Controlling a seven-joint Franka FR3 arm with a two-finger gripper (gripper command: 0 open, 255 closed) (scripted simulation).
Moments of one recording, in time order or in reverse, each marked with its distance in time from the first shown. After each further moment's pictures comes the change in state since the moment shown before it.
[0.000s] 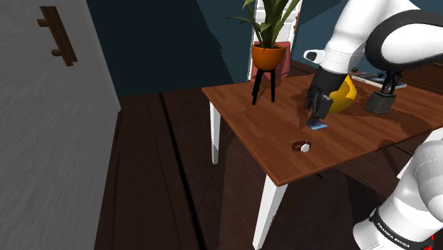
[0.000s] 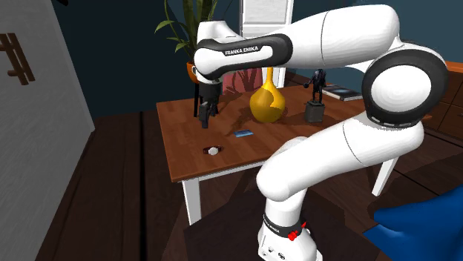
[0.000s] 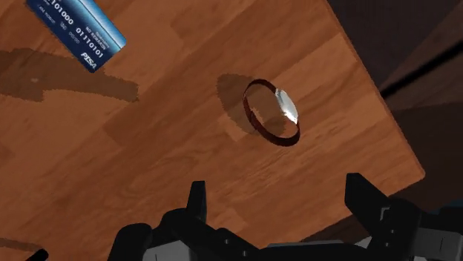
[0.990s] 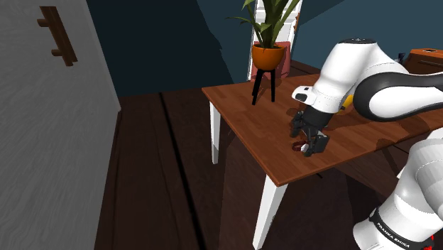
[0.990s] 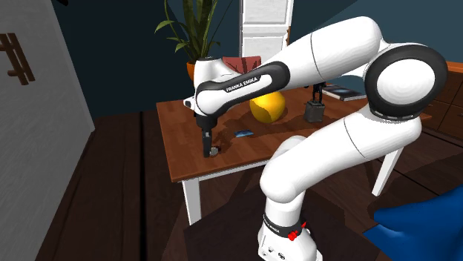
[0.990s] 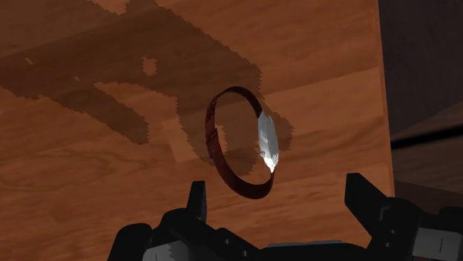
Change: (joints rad) arm 0.126 0.016 -0.039 -0.240 -0.032 0.236 -0.250
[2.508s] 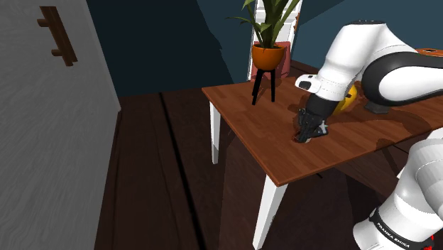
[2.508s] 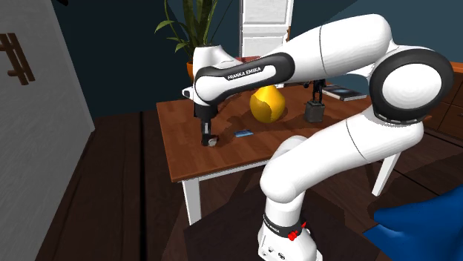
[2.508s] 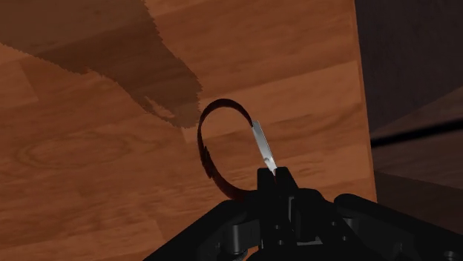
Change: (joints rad) arm 0.004 -0.030 0.006 0.078 0.007 -0.107 -0.001
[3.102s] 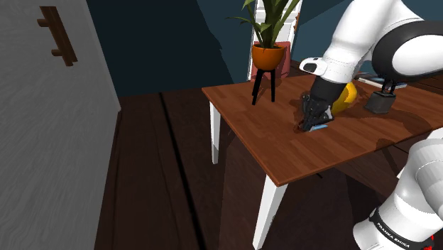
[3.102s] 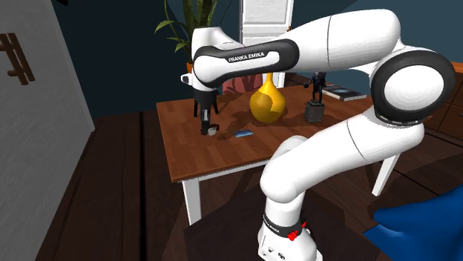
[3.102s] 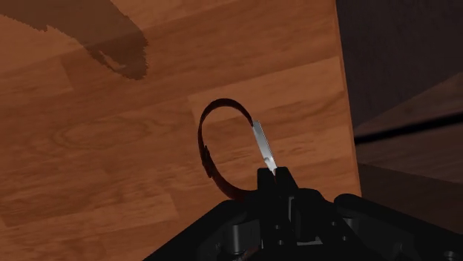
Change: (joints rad) arm 0.002 -0.010 0.003 0.116 0.006 -0.126 -0.006
